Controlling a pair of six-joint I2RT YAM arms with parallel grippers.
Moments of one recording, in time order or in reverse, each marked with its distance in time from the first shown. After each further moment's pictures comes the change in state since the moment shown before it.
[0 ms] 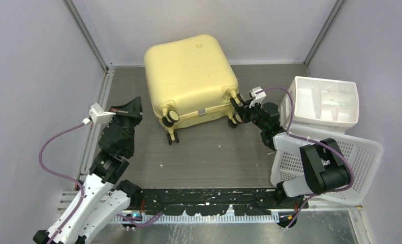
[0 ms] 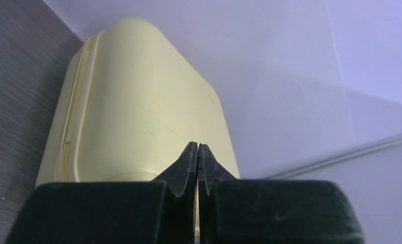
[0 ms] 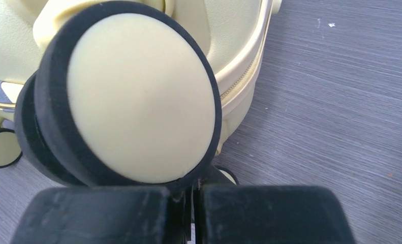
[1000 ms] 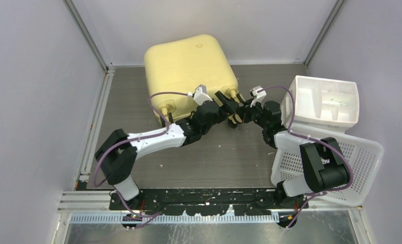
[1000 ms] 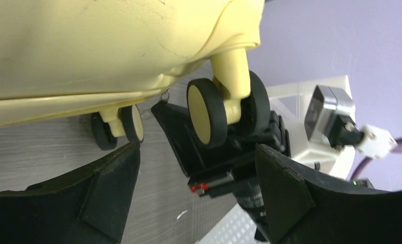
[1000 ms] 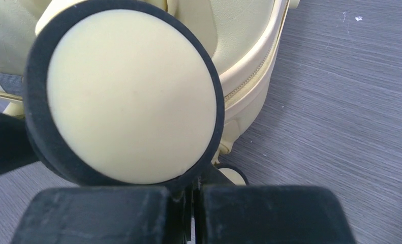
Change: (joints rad) left arm -0.428 1.030 0.417 0.193 0.248 -0.156; right arm -0.030 0.015 0.017 -0.019 -0.128 0.031
